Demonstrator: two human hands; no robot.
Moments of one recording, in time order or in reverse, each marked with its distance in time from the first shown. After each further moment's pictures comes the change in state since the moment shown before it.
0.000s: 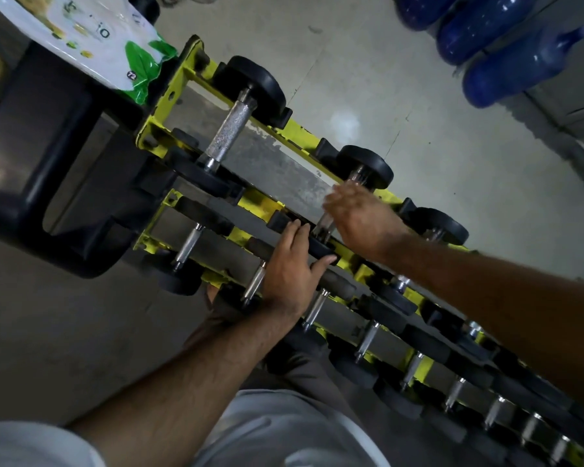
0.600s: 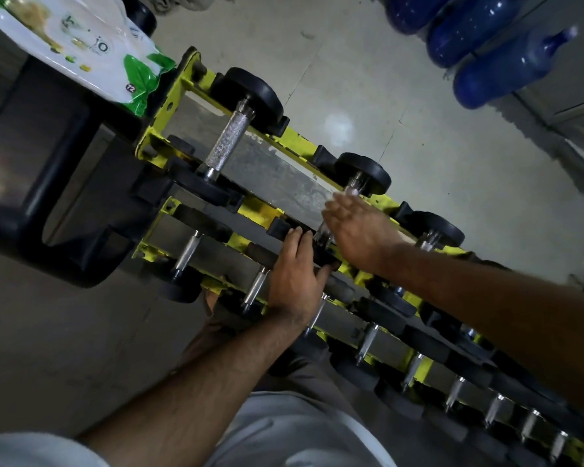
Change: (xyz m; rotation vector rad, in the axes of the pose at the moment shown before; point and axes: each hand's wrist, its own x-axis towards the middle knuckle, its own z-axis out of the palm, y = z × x) left_hand -0.003 0.007 0.000 0.084 -0.022 -0.009; right_hand 0.000 -0.019 -0.016 -0.252 -0.259 0.121
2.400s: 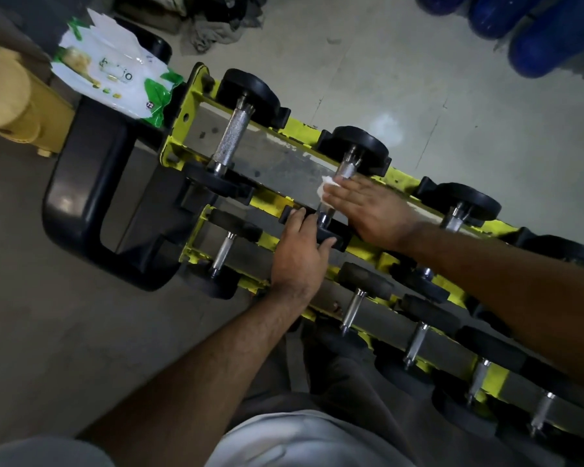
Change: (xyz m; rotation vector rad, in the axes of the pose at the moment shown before) left_hand 0.000 0.011 -0.002 0.237 0.057 0.023; right_hand 0.008 0.027 0.080 0.391 0.516 -0.249
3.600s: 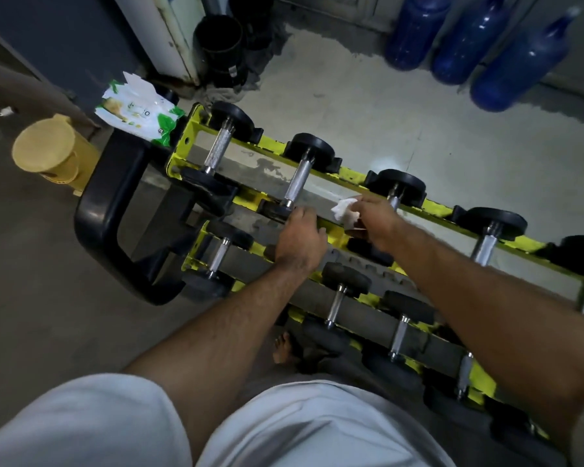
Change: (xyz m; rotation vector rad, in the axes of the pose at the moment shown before) left_hand -0.069 0.079 0.015 0.150 0.065 0.083; right_hand -0.096 -0.061 -0.060 1.547 0.308 1.173
